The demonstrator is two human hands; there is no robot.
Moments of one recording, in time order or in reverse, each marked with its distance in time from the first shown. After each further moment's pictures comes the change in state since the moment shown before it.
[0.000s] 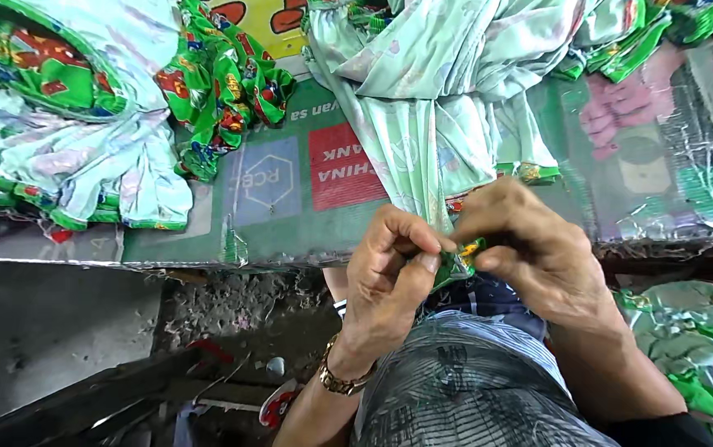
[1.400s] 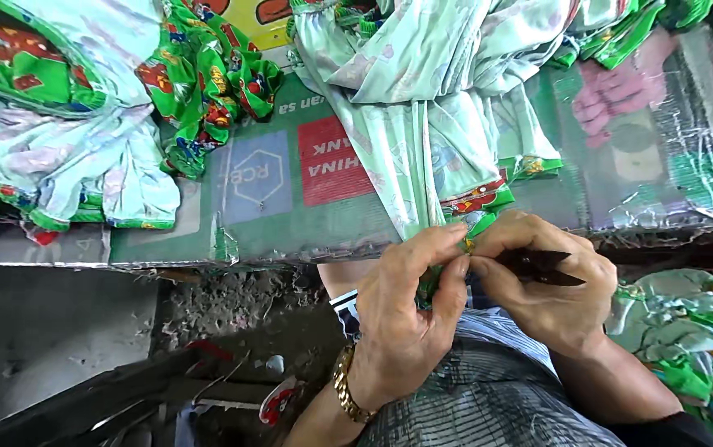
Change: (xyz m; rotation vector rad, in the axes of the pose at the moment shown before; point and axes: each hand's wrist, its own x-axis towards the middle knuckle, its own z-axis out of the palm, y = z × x) left_hand -0.018 0.003 0.028 0.667 0.110 0.245; right_hand -0.023 -0.011 0.019 -0.133 0.246 -0.034
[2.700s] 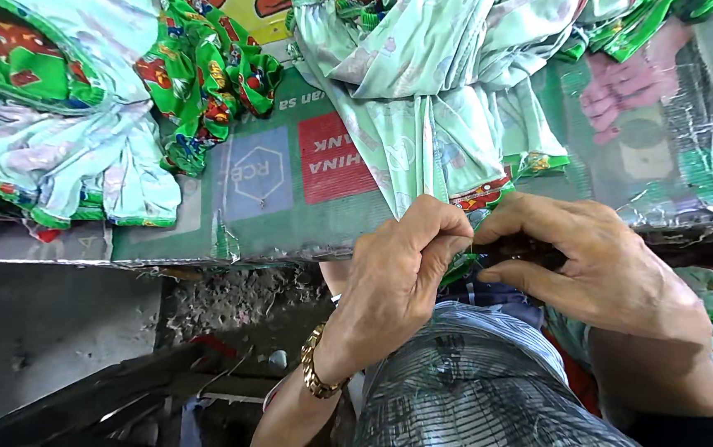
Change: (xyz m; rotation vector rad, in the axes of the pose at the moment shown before) left_hand 0.038 -0.009 -0.024 0.022 -0.352 -0.024; right_hand 0.031 -0.004 -0.044 -0.279 -0.445 0.006
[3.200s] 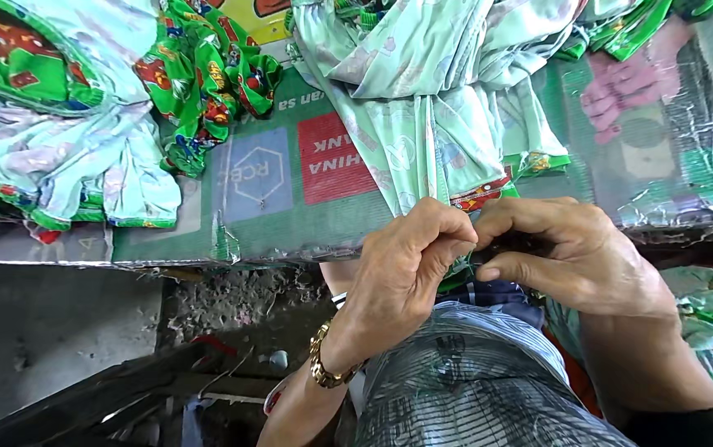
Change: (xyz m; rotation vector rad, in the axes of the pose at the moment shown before) left_hand -0.001 -0.007 0.006 -0.122 0.019 0.041; right_hand 0.005 0.013 0.009 0.395 -0.023 -0.019
